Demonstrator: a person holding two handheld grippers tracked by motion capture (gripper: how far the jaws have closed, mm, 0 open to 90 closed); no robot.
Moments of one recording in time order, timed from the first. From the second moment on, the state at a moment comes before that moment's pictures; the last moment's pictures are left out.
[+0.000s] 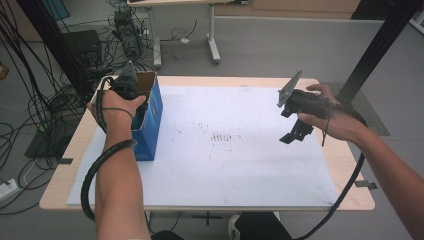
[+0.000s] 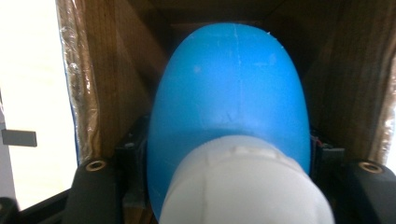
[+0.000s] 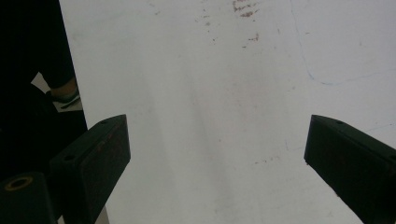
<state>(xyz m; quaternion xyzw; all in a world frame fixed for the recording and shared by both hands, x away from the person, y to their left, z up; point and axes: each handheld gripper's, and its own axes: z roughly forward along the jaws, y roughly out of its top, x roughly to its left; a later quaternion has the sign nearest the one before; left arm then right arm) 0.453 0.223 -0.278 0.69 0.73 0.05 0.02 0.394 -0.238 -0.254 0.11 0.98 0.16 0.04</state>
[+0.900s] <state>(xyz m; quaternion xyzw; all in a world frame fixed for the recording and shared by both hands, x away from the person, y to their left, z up) 0.431 0.217 -0.224 0.70 0.71 0.08 0.05 0.400 -0.228 -0.252 0.11 0.98 0.17 0.03</state>
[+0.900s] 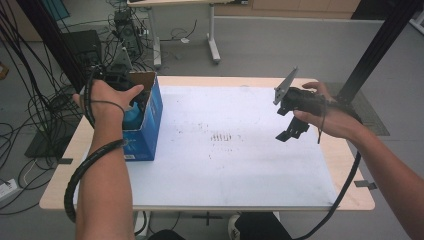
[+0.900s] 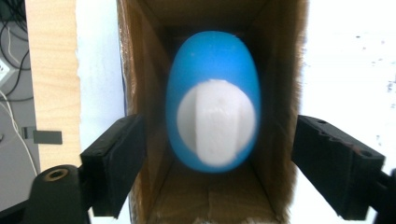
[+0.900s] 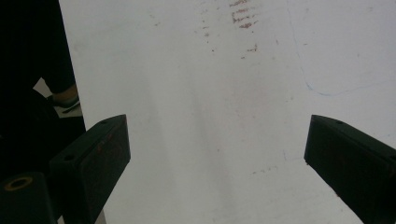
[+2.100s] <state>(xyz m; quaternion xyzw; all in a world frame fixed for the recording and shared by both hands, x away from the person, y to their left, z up) 0.386 0.080 -0.190 0.82 0.56 0.09 0.08 0.469 -0.233 -0.229 0.20 0.97 0.13 0.03</state>
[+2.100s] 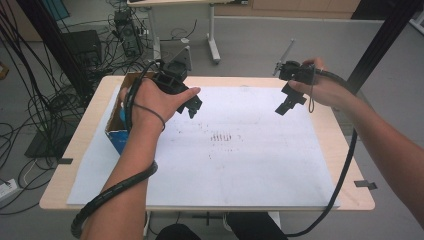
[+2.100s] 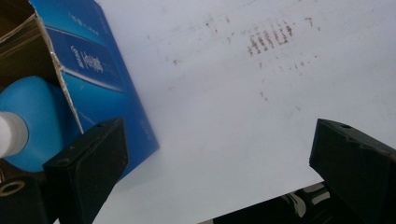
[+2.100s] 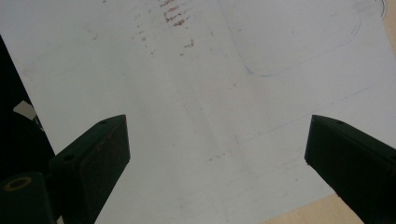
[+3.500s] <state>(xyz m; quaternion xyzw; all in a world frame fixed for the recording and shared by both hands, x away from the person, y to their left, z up) 0.389 0.054 -0.192 0.84 0.54 0.08 0.08 0.481 -0.238 -0.220 0.21 0.97 0.10 0.03</state>
